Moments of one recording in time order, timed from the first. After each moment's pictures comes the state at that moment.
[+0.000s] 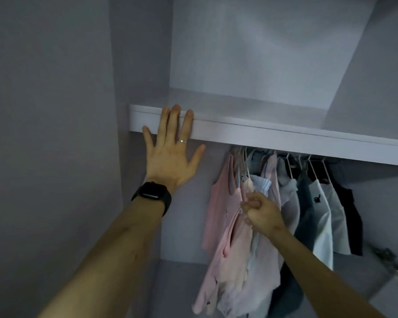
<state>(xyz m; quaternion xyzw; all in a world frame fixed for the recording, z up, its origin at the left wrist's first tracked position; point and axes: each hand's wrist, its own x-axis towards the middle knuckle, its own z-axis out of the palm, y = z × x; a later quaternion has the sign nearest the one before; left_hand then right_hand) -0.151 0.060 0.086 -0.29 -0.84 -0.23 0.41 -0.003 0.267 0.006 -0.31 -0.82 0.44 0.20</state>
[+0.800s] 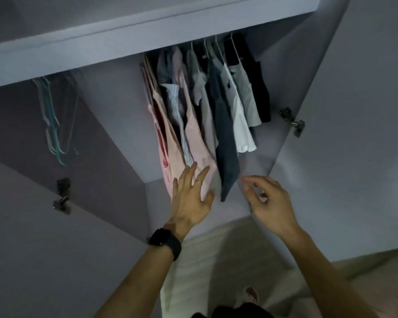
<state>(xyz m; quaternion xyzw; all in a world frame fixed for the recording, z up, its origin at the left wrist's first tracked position) 0.115 0.151 -0.092 -0.46 -0.85 -0.26 -0.07 0.301 0.274 -0.070 -0.32 -0.82 0.38 0.29</state>
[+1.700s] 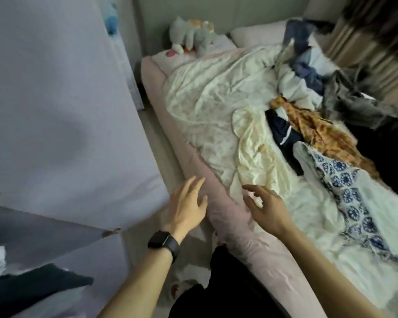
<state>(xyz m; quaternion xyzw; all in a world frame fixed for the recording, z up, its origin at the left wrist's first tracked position) 0.376 0.238 -0.158 -0.91 -0.27 -0.01 -0.30 0.513 0.034 -0.133 -0.90 -0.30 0.17 0.28</state>
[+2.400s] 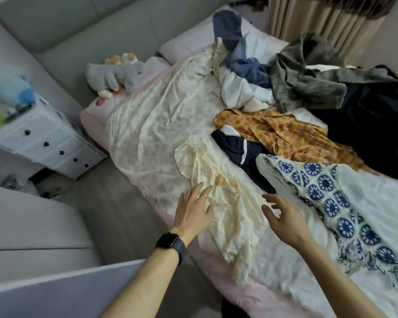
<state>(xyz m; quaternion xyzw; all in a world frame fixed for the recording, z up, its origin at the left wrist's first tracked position) 0.711 0.166 -0.185 -0.97 -0.10 0.13 -0.19 0.766 -0.100 -0.197 -0.91 -0.07 0.18 0.37</state>
